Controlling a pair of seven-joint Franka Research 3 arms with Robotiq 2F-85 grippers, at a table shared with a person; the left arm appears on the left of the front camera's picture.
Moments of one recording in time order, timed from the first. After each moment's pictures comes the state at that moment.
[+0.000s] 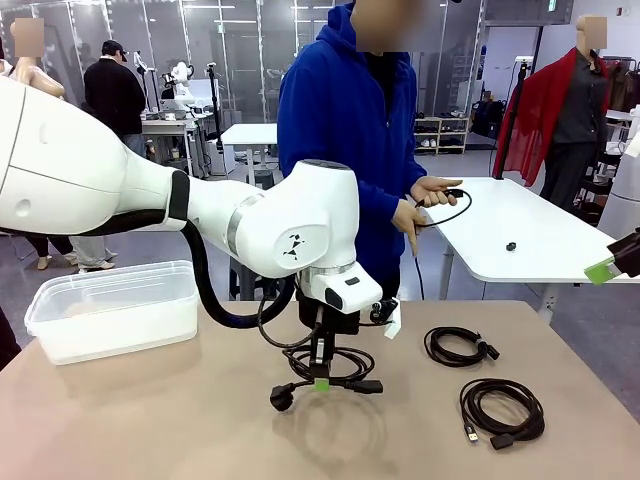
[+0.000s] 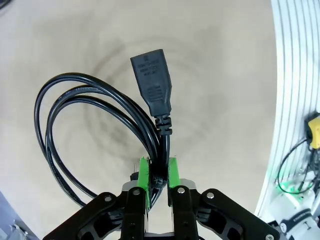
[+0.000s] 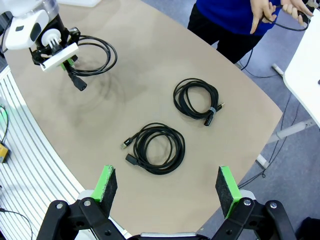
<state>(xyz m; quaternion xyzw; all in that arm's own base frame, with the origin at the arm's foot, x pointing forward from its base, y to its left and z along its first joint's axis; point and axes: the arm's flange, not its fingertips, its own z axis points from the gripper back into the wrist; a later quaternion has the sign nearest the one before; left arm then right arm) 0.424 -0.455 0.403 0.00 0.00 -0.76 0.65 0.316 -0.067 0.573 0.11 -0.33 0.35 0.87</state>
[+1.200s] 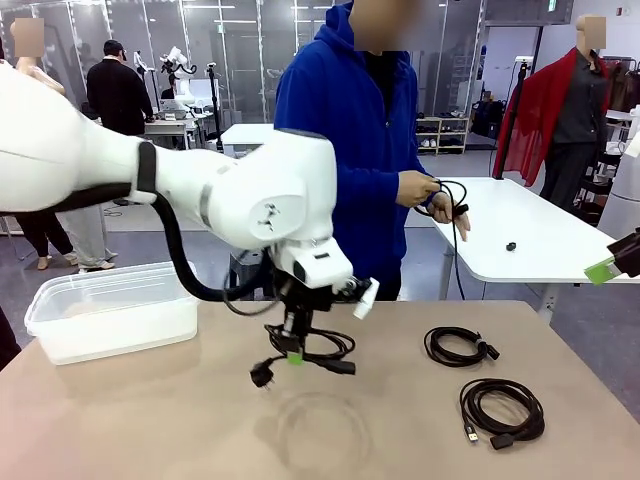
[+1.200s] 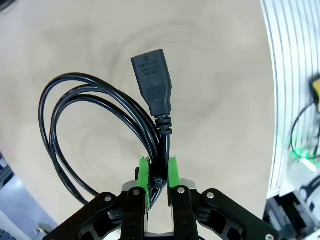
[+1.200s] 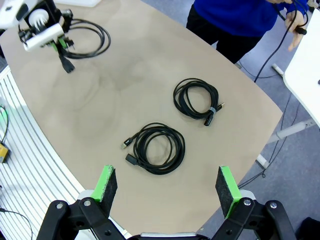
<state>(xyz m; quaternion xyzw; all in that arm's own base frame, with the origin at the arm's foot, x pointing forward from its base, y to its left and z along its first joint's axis) 0.432 -0.413 0.450 0.02 0.00 -0.80 0.60 0.316 -0.067 0.573 0.11 -0.33 0.35 0.87</state>
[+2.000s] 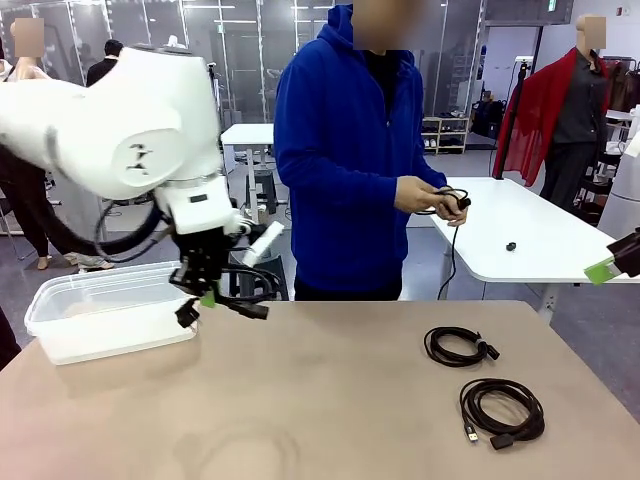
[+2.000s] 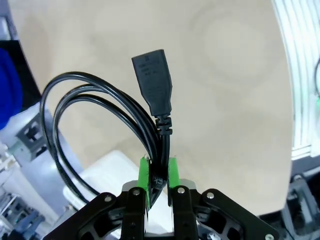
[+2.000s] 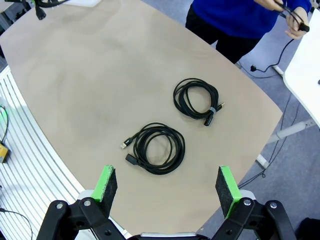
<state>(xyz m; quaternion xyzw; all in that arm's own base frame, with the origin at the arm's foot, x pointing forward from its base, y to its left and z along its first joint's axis) 0.422 -0.262 0.536 0.11 -0.07 -0.81 0.57 0.316 -0.067 0.573 0.11 -0.33 0.35 0.87</state>
